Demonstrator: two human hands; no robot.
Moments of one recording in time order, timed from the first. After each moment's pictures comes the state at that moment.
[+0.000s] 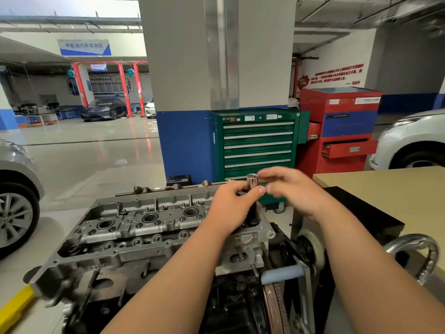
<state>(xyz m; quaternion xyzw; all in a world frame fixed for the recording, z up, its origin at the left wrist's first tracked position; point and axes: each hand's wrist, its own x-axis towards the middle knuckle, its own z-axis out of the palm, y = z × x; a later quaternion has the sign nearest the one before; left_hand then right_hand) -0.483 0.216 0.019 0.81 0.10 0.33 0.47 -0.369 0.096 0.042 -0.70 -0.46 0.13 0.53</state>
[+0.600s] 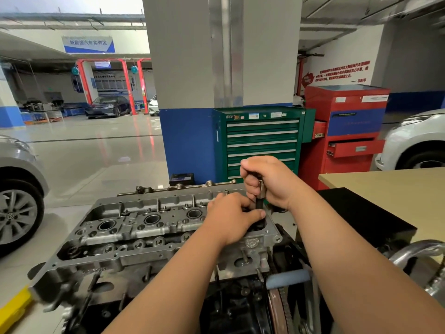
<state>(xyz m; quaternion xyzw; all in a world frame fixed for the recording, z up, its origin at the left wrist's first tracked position) -0.492 0.230 0.013 0.93 0.17 0.21 0.26 -0.389 0.152 0.061 -0.55 -0.43 0.29 0.66</state>
